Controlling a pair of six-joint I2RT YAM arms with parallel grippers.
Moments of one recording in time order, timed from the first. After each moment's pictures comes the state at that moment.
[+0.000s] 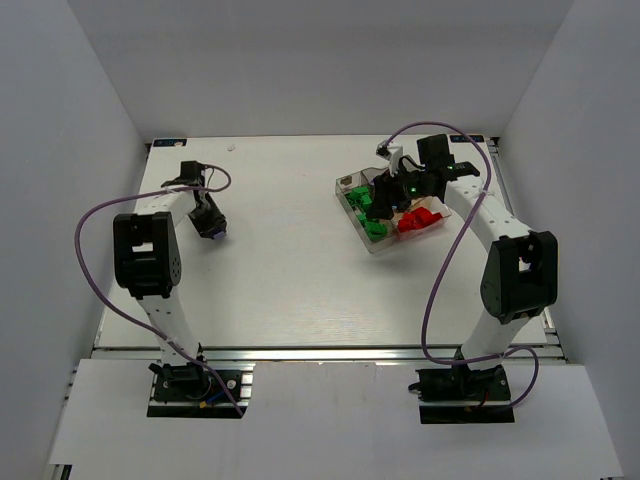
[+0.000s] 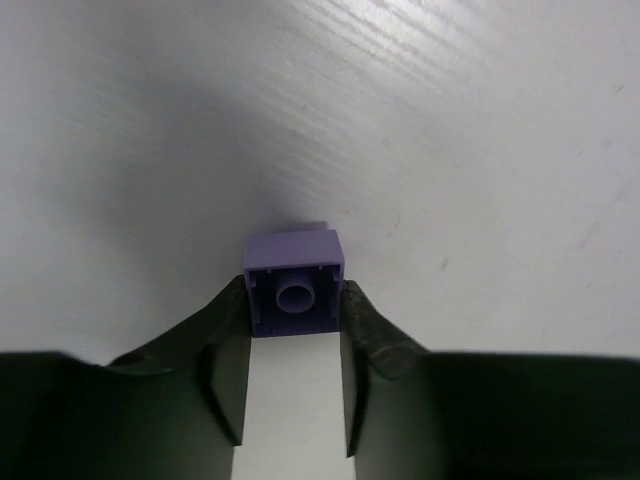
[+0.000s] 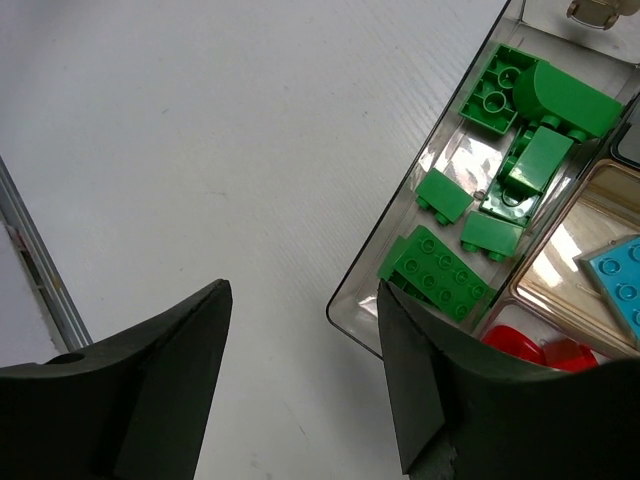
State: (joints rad) left arm 0.04 1.96 1.36 -0.60 -0.02 -0.49; right arm 0.26 1.74 1.45 -0.62 -0.75 -0.32
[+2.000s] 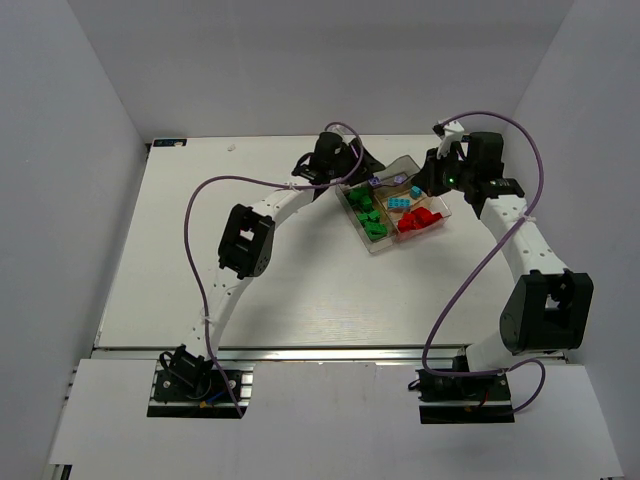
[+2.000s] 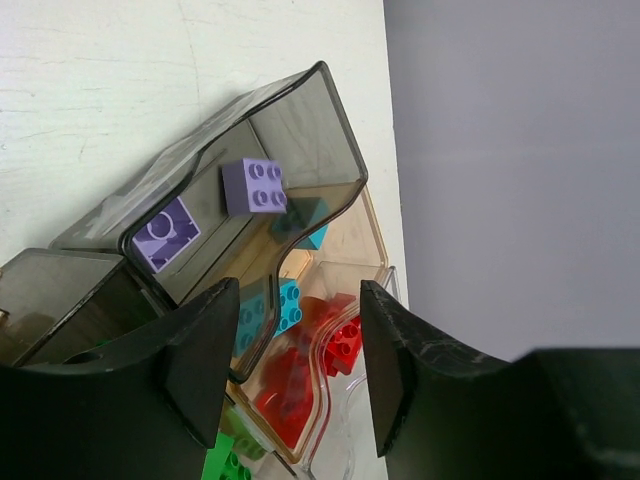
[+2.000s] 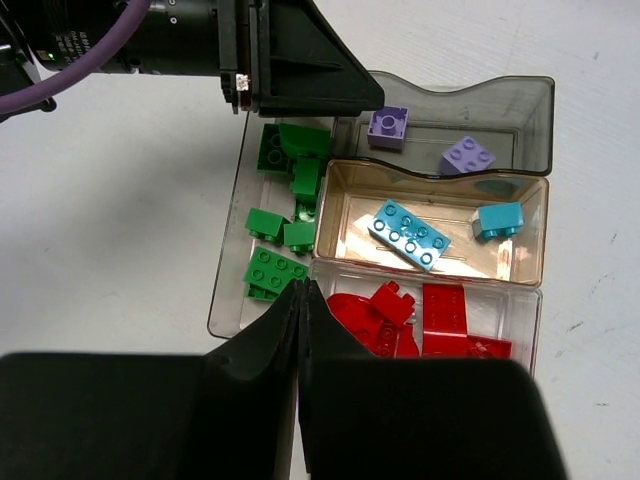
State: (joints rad) left arm -0.55 2.61 2.28 -0.01 0.35 -0.99; right arm 0.08 1.50 1.28 -0.32 -0.54 -0.11
